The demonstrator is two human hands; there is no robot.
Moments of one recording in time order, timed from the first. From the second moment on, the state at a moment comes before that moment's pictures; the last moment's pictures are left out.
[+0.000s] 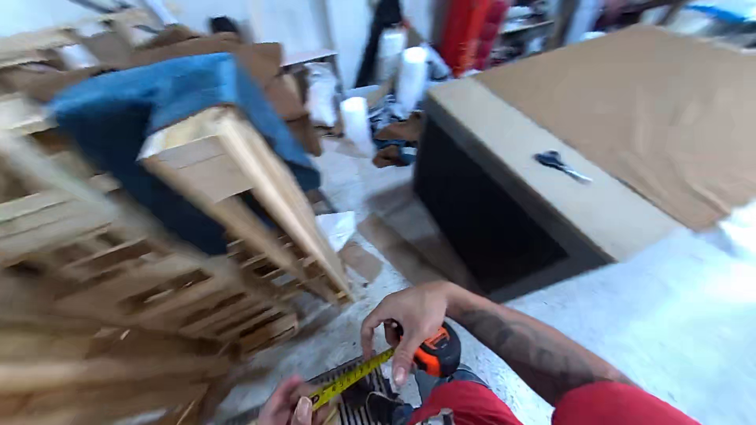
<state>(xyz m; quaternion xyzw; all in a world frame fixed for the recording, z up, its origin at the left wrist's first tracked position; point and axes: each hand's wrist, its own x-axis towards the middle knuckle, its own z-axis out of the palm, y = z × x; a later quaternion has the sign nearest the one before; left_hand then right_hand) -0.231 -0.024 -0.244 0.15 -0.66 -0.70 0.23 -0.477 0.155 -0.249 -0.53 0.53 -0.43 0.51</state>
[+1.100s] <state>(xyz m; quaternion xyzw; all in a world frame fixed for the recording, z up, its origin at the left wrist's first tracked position) -0.899 0.603 -0.350 -0.47 -0.76 -0.22 -0.38 -0.687 0.757 -0.363 0.35 0.53 -0.77 -0.07</state>
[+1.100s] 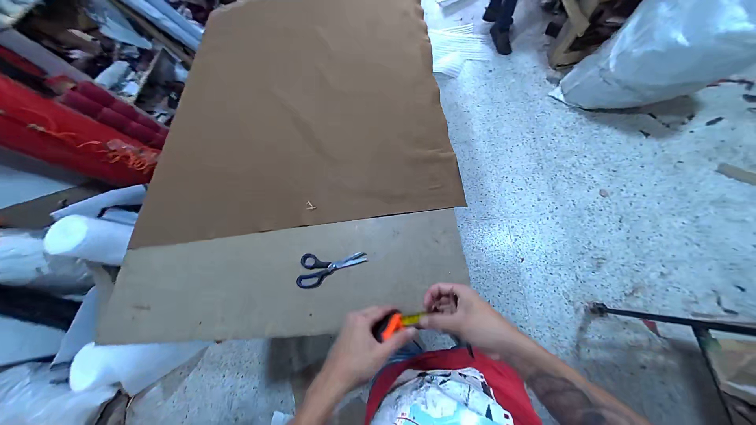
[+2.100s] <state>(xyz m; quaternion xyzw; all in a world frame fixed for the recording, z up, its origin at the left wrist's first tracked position) -1.410 0.683 -0.426 -0.35 -0.87 0.11 -0.34 -0.772 0.929 -0.393 0.73 0.55 -0.40 -0.06</state>
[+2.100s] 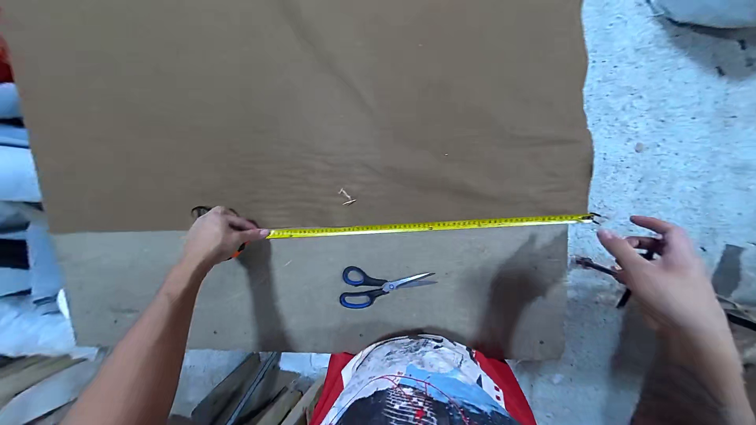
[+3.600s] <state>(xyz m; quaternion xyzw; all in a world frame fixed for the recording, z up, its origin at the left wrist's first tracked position) -1.414 0.677 -0.429 -0.33 -0.86 0.13 -0.36 -0.934 0.641 -0.413 0.72 0.62 -0.30 0.07</state>
